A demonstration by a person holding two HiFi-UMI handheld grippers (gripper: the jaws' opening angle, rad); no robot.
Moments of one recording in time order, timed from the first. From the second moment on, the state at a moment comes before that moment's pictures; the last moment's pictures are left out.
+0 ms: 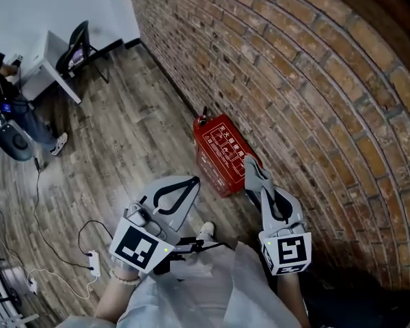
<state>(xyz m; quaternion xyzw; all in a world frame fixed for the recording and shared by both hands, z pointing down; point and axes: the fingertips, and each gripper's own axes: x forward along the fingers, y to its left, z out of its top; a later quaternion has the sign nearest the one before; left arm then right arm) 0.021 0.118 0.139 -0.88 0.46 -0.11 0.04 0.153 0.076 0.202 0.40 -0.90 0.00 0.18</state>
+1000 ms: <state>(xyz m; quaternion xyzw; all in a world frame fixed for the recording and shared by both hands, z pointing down) 0.014 0.068 0.175 -0.88 0.46 -0.12 0.00 0.148 0.048 0.255 0.40 -0.89 0.05 0.21</state>
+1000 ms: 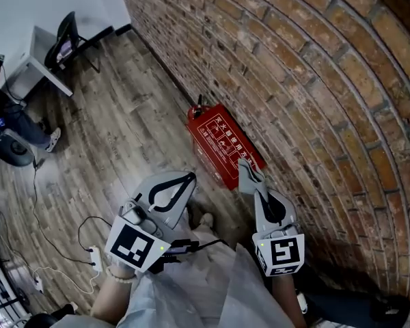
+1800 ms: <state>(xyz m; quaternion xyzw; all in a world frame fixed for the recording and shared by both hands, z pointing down) -0.030 -0.027 0.256 -0.89 0.44 -0.14 -0.03 0.105 -0.034 0.334 0.40 -0.88 0.09 0.25</state>
